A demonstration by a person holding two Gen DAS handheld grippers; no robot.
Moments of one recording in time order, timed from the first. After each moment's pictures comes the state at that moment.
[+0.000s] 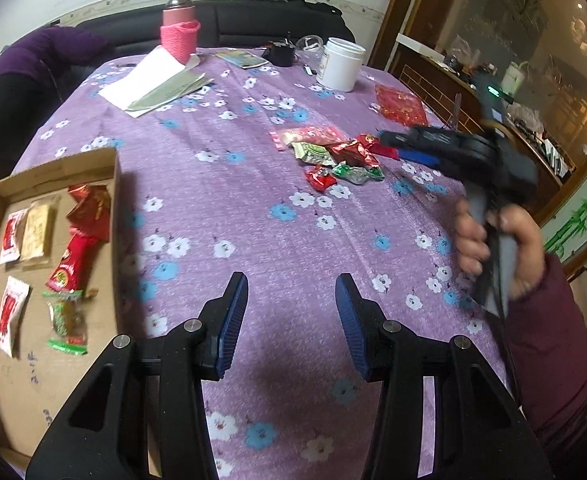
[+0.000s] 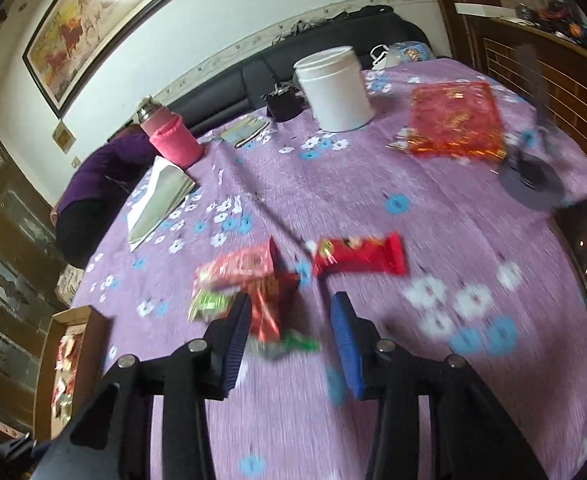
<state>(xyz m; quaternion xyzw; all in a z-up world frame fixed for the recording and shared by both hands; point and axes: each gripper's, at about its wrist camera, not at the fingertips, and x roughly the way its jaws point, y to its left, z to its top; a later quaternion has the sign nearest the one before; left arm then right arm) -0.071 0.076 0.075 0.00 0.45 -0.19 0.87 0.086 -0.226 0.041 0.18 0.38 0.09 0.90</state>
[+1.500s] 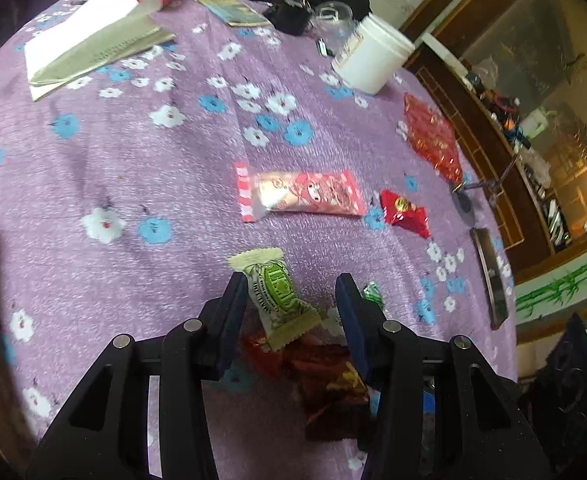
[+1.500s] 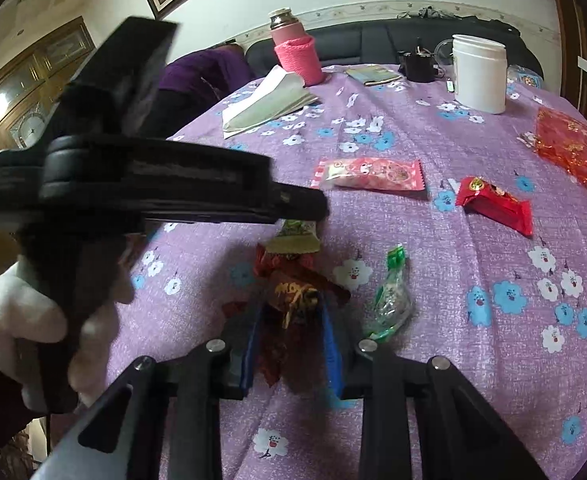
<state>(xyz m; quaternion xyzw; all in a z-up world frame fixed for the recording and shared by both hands) 0.096 0.020 0.025 -0.10 0.53 -0.21 0.82 0.029 -0.149 0.021 0.04 0.41 0.25 0.88</state>
